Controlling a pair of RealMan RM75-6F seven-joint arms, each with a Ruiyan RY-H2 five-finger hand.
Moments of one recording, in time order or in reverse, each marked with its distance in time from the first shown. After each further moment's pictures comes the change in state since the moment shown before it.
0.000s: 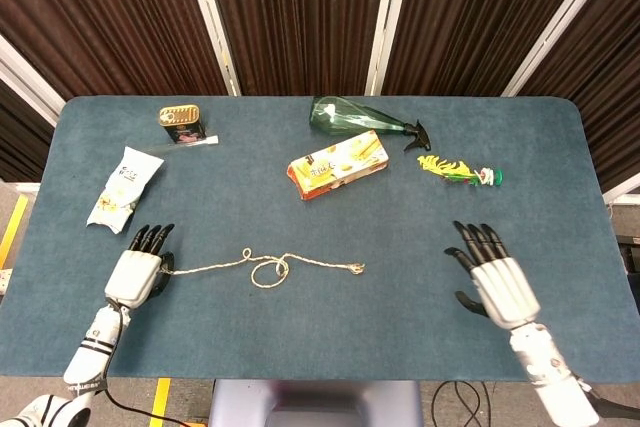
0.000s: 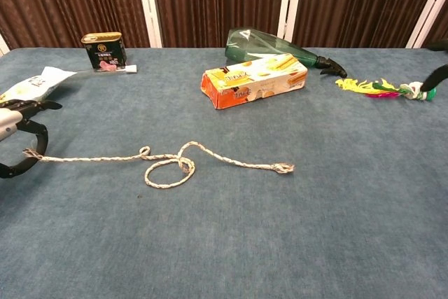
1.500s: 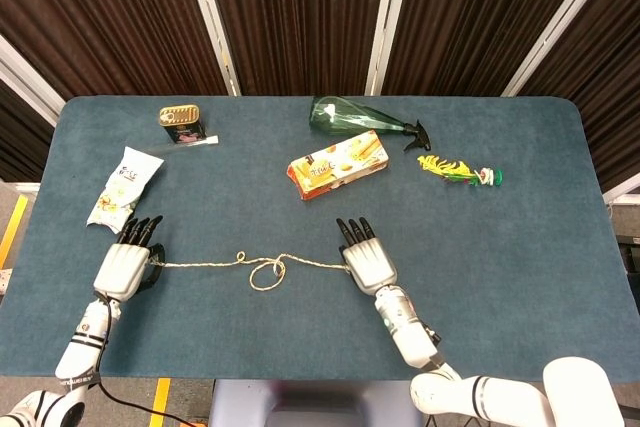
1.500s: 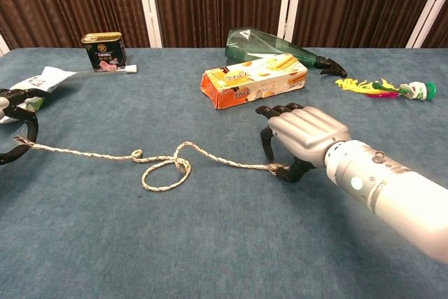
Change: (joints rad) left arm -0.005 0.020 -0.023 0.014 -0.020 -0.002 -0.069; right arm 0.403 -0.601 0.149 0.315 0.522 -0.313 -0.534
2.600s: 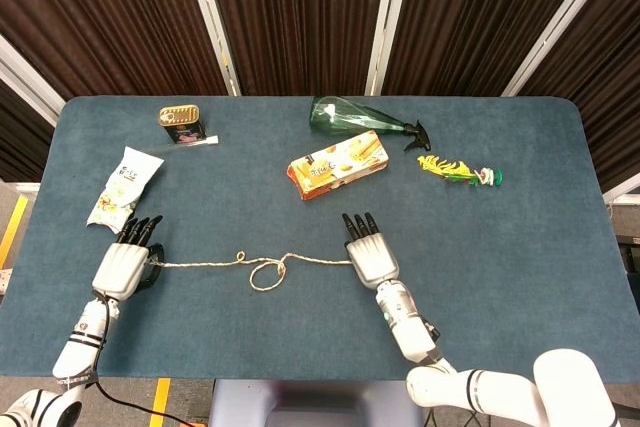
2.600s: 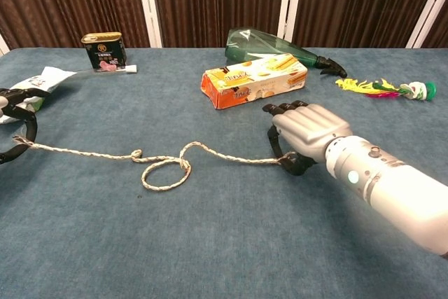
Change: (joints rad) left arm -0.005 0.018 0.004 -0.009 0.002 -0.008 -0.016; right arm 0.050 0.003 -0.021 0.028 0.090 0.039 -0.032
